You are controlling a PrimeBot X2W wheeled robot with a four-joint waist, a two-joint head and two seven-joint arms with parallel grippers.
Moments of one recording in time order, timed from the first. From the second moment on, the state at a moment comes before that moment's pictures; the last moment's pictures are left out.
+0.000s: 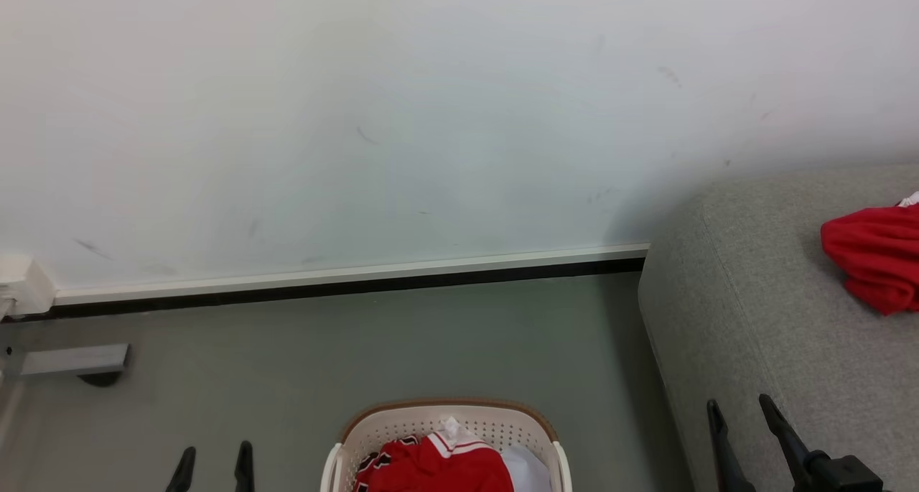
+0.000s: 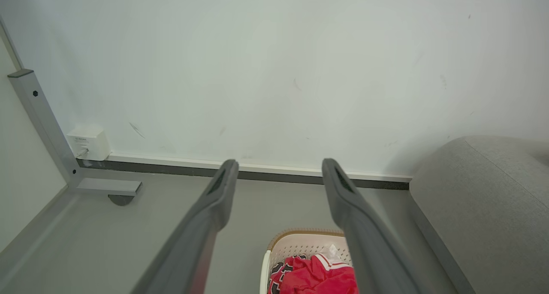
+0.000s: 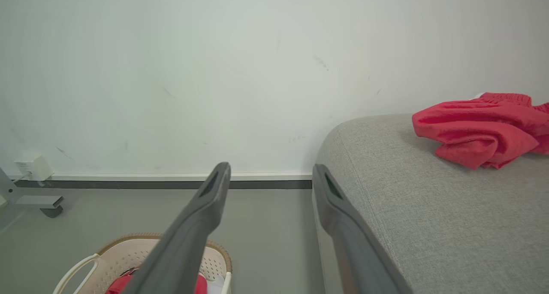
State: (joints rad) left arm 0.15 0.05 0.10 0.13 -0.16 -0.12 -0.26; right arm -0.04 -0.05 0.06 0.35 0.19 0.13 -0.26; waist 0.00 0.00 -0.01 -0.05
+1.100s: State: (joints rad) left arm -0.66 0.14 -0.45 0.95 0.14 -0.13 -0.01; right arm -0.34 -0.05 0.08 0.08 0.22 0.13 -0.26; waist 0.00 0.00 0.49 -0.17
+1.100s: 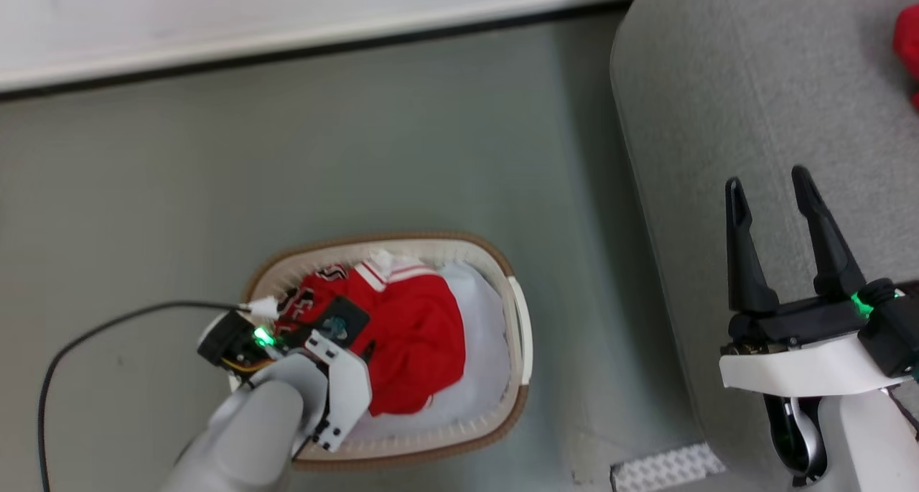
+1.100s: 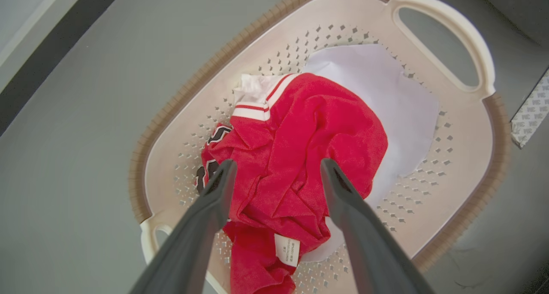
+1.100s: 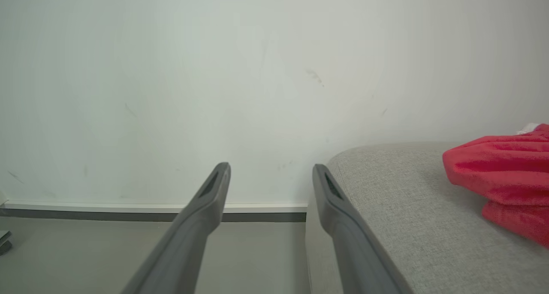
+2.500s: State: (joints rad) left arm -0.99 0.10 -0.50 1.26 0.08 -0.10 -0.17; right arm -0.41 -0.05 0.10 -0.10 0.26 0.13 -0.26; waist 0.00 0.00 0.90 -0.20
